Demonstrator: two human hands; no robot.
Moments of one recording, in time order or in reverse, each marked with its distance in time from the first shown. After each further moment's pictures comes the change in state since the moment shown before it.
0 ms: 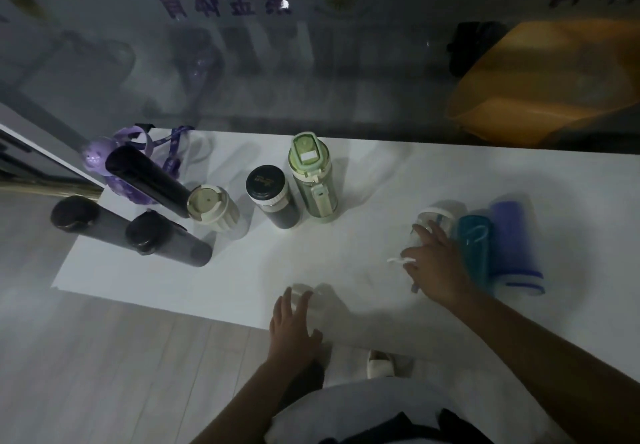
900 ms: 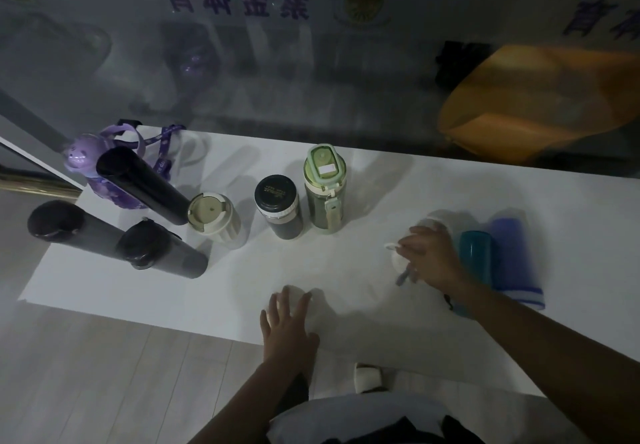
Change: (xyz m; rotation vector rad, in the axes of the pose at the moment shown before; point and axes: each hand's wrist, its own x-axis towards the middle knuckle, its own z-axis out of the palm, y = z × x) left_hand 0.032 -0.024 -0.009 0.152 -0.037 0.040; right_hand 0.032 -0.034 -0.035 0.452 0.011 0.140
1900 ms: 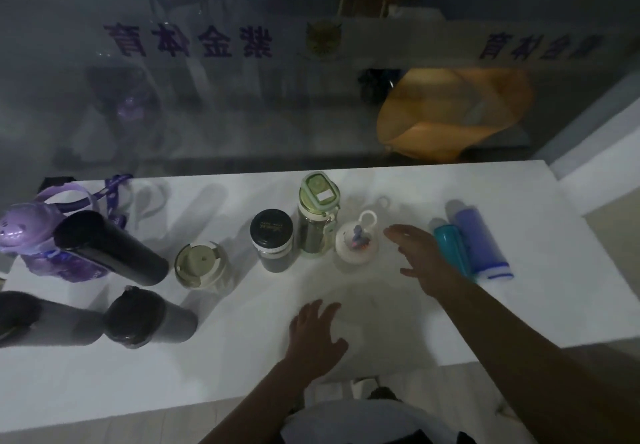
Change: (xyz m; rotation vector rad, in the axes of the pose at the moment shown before) left_hand 0.042 0.009 -0.056 -0.059 -0.210 0.432; right_hand -0.013 -0.085 -0.007 0.795 0.274 0.556
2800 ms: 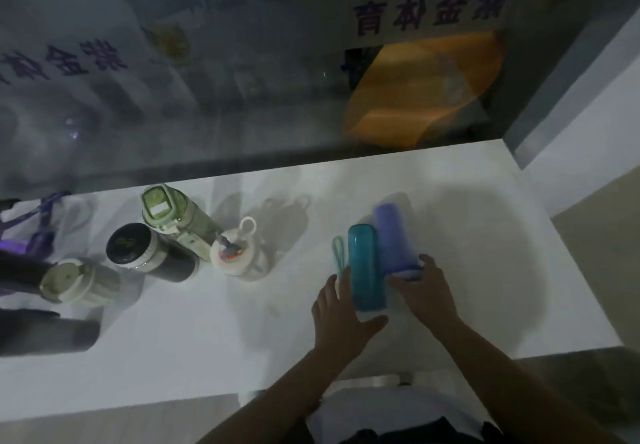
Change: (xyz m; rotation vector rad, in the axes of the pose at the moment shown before) left_hand 0.088 0.256 0.105 -0.086 0.288 -0.081; right_hand 0.076 0.140 -0.219 -0.250 0.098 -0.116
